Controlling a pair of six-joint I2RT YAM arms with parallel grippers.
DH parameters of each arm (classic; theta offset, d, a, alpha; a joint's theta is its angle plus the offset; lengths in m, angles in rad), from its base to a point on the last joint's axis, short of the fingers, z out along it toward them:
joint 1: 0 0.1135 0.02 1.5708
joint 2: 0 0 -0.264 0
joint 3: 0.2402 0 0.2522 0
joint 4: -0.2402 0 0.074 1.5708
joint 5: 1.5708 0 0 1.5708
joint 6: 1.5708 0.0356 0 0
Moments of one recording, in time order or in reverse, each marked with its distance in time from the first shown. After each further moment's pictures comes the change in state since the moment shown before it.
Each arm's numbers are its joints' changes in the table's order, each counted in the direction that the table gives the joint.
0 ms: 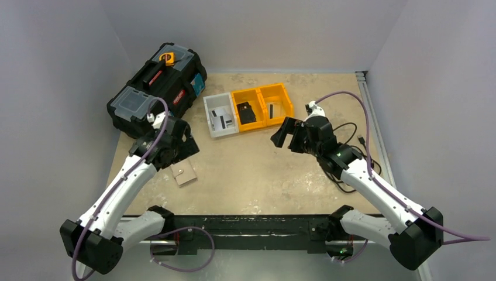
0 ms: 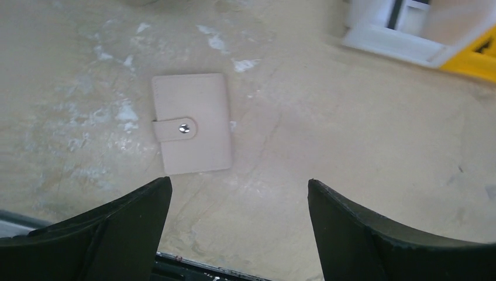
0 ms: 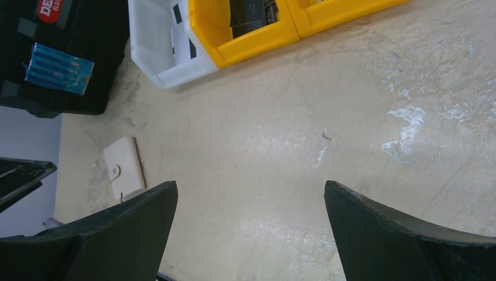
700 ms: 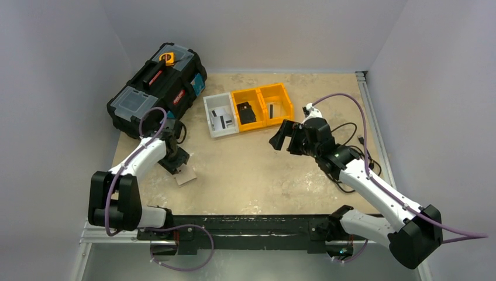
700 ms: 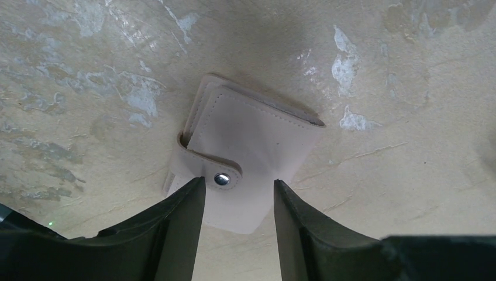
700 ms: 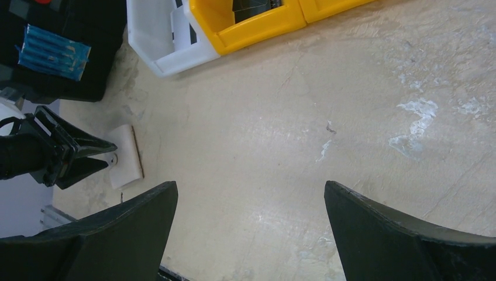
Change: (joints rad) left arm 0.318 -0.339 -0.194 0.144 0.107 -0.286; right arm 0.000 -0.015 -0.035 0.032 -0.051 -0.008
